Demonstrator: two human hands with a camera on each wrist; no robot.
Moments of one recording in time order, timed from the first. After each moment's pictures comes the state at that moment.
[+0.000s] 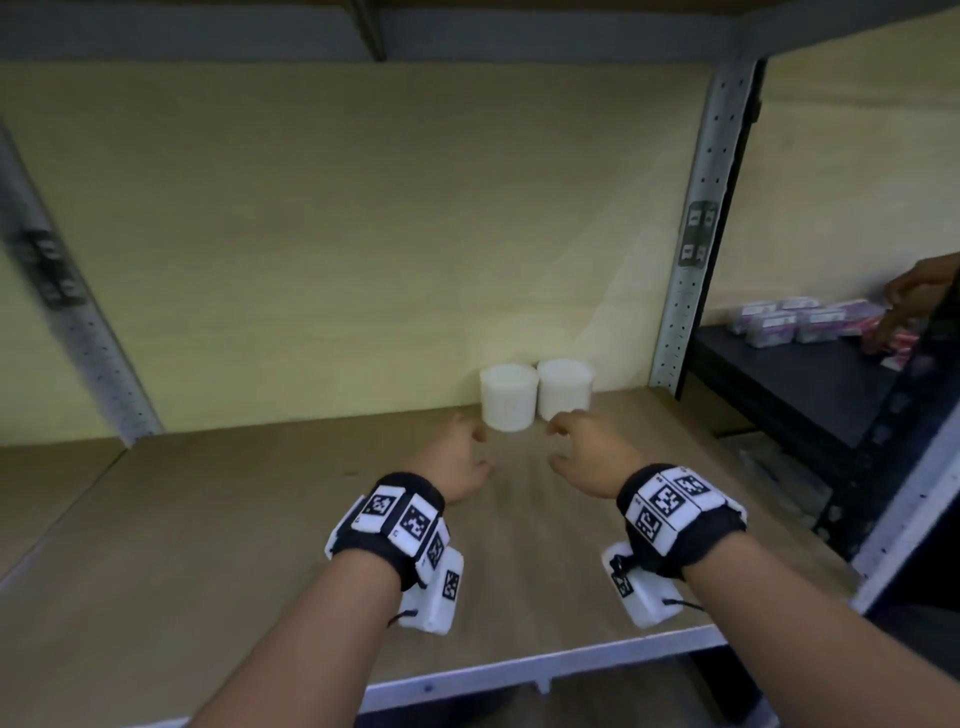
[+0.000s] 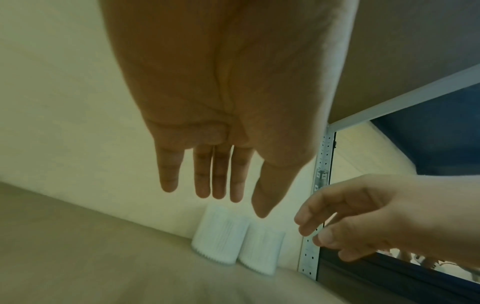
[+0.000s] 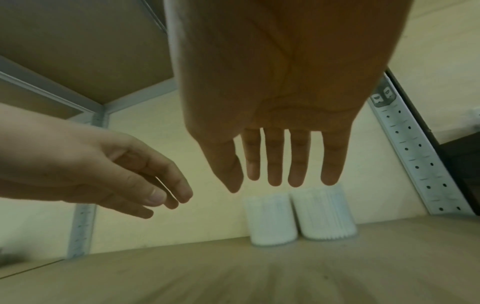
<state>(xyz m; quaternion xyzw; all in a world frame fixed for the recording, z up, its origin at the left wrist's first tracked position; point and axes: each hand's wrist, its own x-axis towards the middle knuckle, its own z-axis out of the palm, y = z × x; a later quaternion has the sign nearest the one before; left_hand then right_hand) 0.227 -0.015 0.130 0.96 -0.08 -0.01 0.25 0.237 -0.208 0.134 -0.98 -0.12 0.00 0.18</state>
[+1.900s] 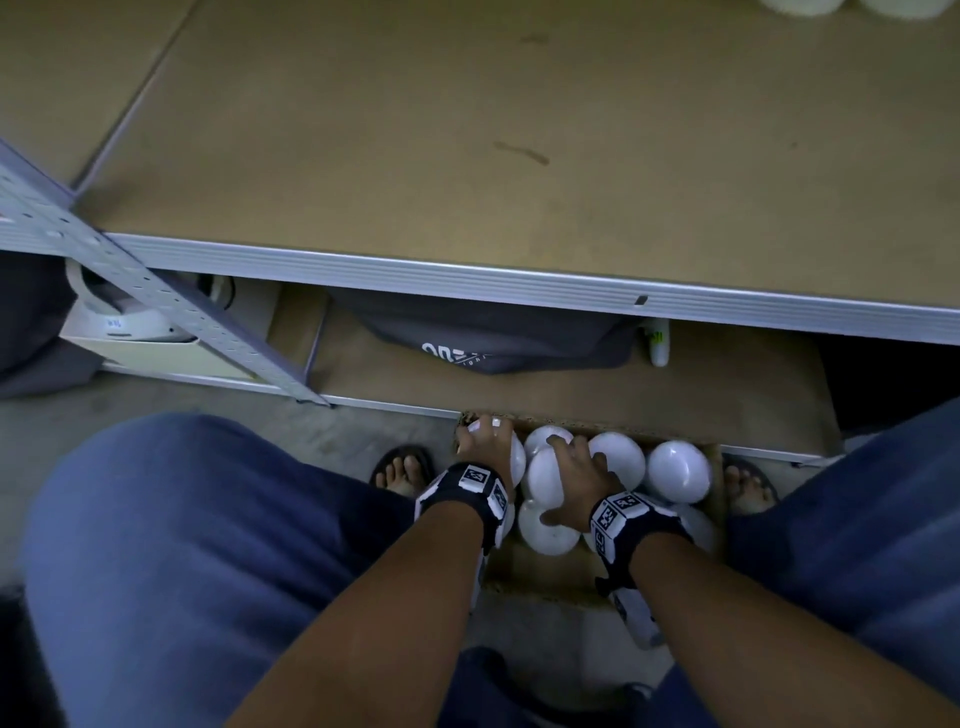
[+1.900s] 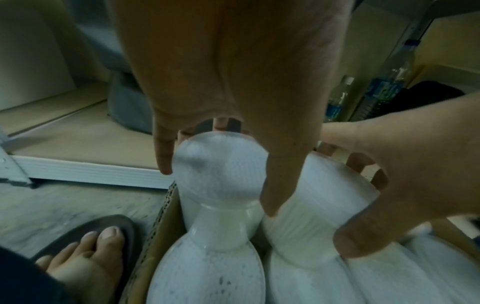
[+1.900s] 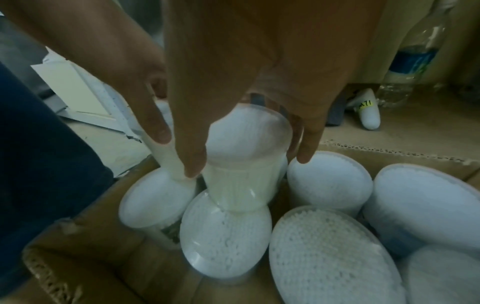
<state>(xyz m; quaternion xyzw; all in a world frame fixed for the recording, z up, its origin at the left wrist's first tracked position) -0.013 0.066 -0.204 0.94 0.10 -0.32 0.09 0.000 -0.073 -0.220 -0.91 -0.14 0.40 0.04</state>
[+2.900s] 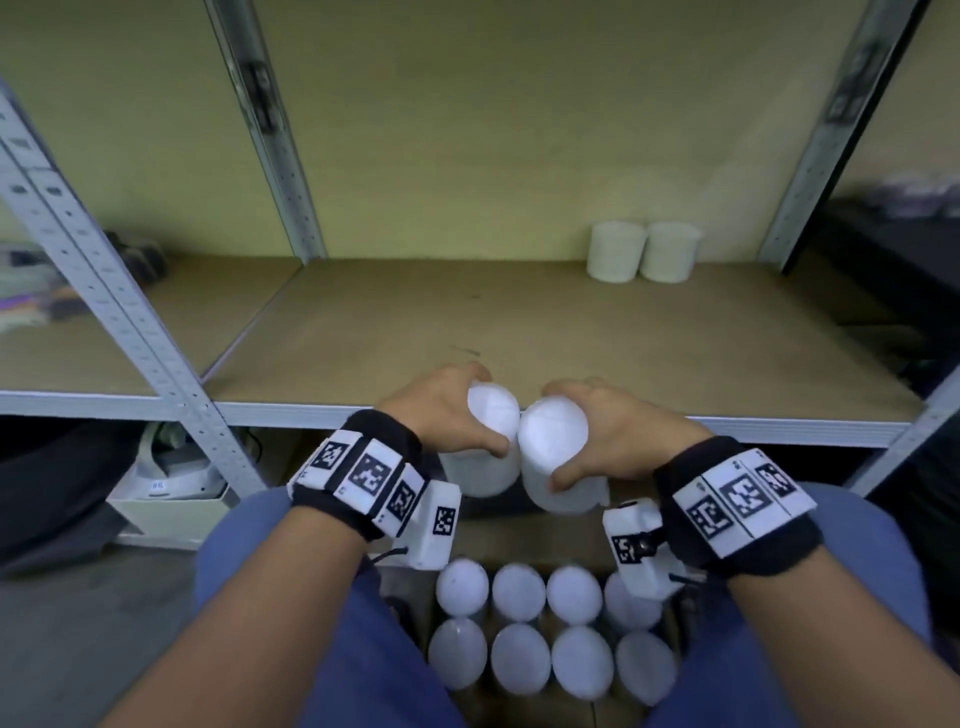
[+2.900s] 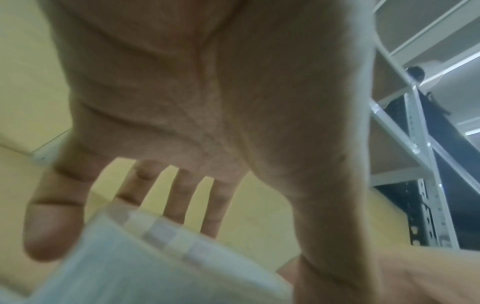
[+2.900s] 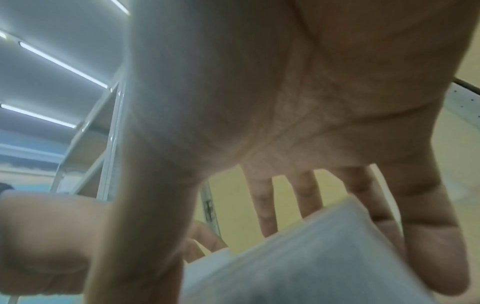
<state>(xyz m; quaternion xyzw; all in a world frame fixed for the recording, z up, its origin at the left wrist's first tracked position) -0.009 0.080 0.116 0.97 0.01 -0.10 0.23 0.018 -0.126 0.112 -0.94 -0.22 0.17 0.17</state>
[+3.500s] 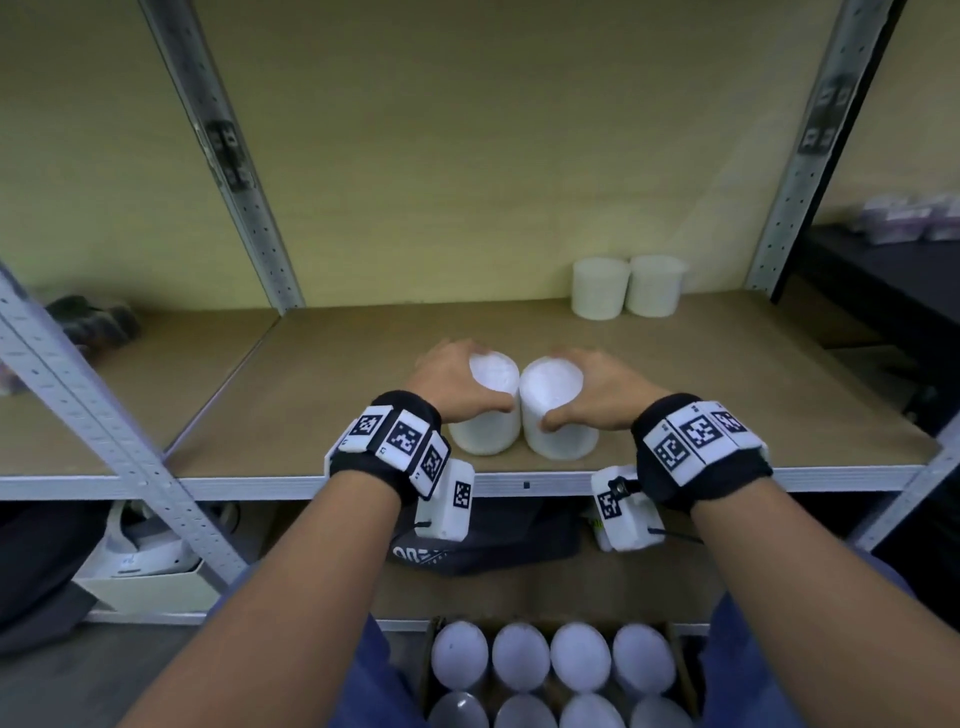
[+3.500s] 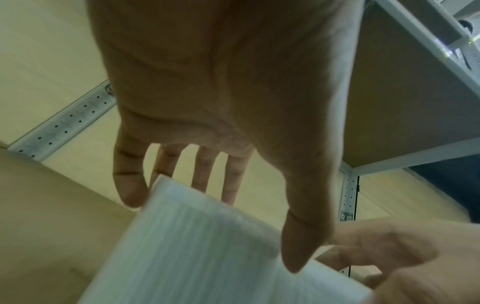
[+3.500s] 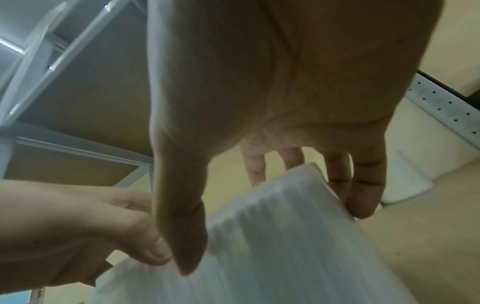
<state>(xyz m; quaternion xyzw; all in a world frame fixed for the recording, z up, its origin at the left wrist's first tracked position) 0.081 0.063 0.139 0.97 0.06 0.00 0.25 0.112 -0.119 0.132 -0.95 -0.14 0.09 0.26</state>
